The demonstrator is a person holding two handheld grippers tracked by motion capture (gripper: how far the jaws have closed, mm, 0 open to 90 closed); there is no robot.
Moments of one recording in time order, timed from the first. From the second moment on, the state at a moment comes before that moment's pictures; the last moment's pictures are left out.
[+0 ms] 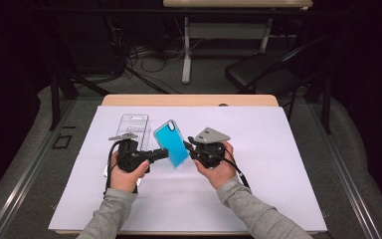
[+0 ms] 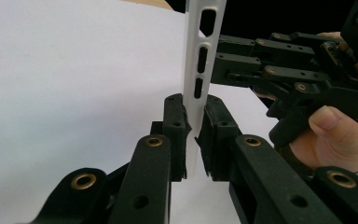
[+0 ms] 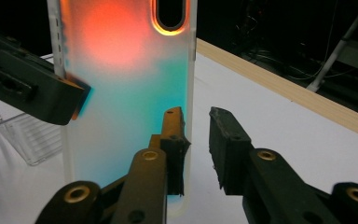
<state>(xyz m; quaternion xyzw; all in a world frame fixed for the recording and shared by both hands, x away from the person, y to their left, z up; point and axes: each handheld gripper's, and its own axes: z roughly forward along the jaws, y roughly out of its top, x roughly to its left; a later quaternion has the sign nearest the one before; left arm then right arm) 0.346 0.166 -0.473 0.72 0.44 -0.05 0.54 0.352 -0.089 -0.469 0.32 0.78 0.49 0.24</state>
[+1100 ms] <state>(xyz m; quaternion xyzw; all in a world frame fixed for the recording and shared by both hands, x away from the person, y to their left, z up) 0.340 0.178 -0.450 0.76 0.37 -0.02 0.53 0.342 -0.103 -0.458 0.26 0.80 0.51 0.19</state>
